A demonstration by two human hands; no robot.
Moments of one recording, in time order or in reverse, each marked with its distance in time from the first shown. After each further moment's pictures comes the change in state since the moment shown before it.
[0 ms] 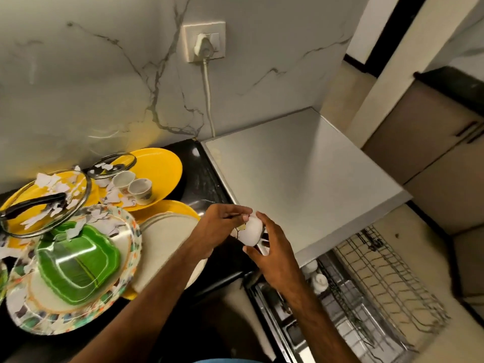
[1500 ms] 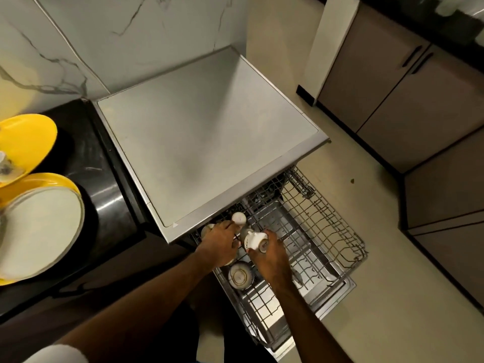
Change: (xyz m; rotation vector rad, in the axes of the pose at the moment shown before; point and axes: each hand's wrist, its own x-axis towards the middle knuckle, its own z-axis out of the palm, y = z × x) left_hand 0.034 -0.123 0.315 1.100 -0.292 0.005; right_hand -0.073 0.262 -0.179 -0.238 0.118 0.469
